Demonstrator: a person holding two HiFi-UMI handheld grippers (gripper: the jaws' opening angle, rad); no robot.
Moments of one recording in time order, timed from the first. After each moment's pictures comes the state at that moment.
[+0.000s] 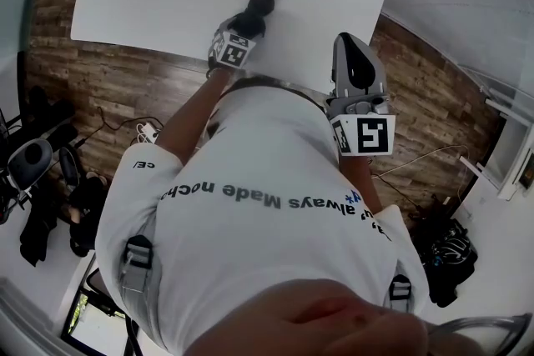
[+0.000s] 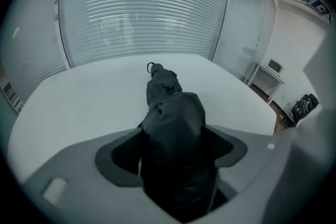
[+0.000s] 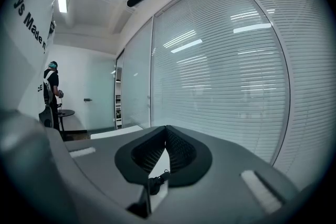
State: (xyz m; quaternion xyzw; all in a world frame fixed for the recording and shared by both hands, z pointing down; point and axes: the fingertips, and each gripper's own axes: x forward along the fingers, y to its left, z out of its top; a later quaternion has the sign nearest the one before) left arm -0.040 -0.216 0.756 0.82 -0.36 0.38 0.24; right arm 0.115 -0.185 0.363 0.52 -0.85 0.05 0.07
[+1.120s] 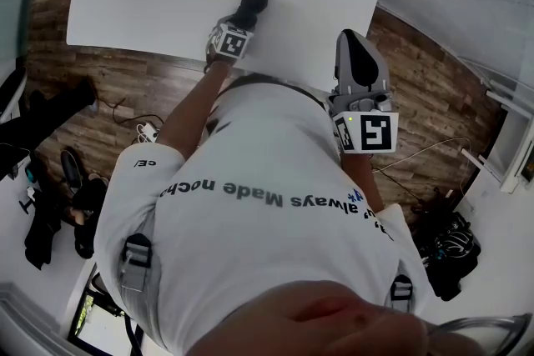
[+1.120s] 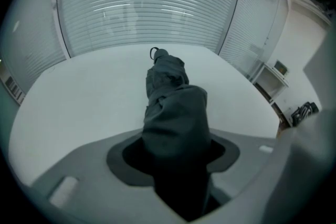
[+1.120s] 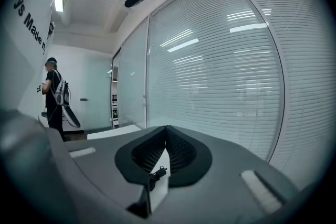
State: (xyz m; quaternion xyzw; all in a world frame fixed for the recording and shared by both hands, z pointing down) left arm -0.040 -0.230 0.772 0.78 -0.36 0.42 0.28; right arm 0.134 -0.194 0.371 0.53 -0.84 0.06 0.07
